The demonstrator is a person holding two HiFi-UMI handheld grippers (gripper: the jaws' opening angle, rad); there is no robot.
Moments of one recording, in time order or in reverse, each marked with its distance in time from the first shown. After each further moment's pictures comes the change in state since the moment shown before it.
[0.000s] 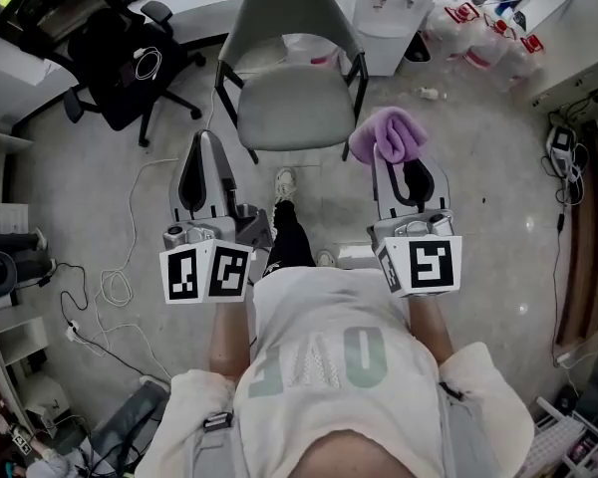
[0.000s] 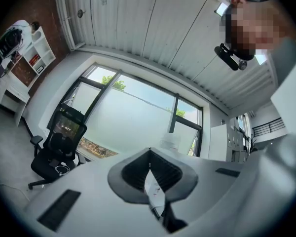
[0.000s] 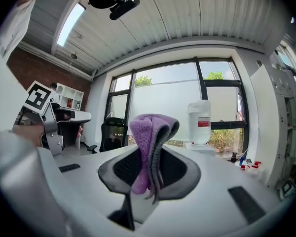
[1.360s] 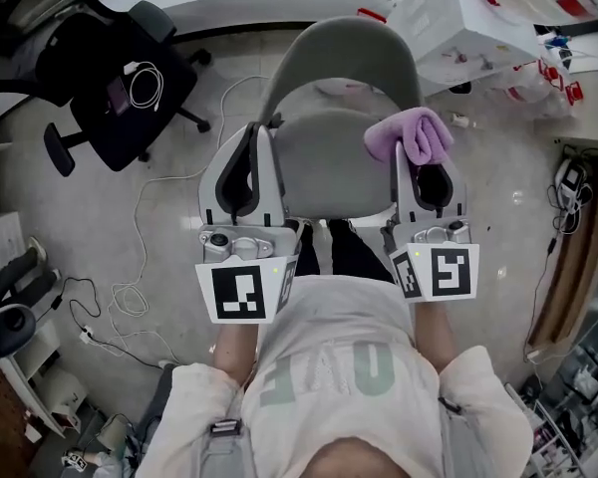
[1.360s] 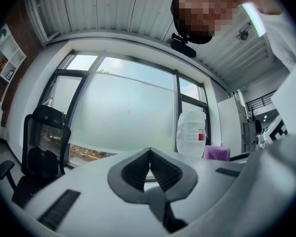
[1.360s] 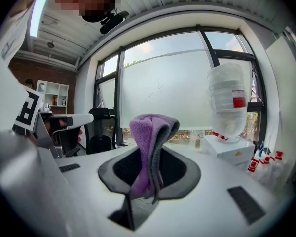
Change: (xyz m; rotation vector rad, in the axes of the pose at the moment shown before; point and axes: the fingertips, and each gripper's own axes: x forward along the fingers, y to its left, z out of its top) left arm 0.360 0.175 -0.034 0.214 0.137 -0.069; right arm 0.417 -0.009 -0.034 0.093 0.183 -0.014
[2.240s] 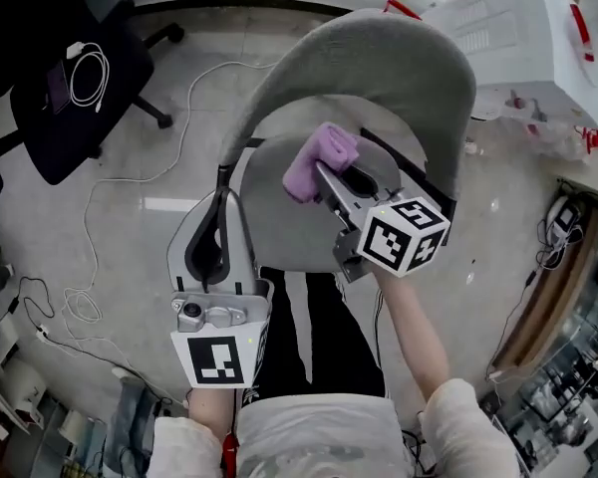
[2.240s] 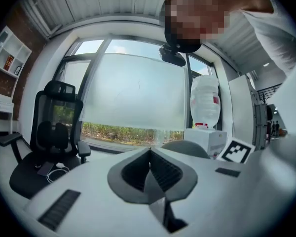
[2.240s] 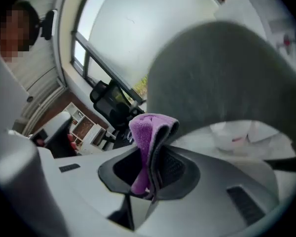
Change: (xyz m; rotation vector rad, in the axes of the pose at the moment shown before) left arm 0.024 0.060 -0.217 -0.008 0.163 0.109; right arm 0.163 0.041 -0.314 0.548 0.586 0.376
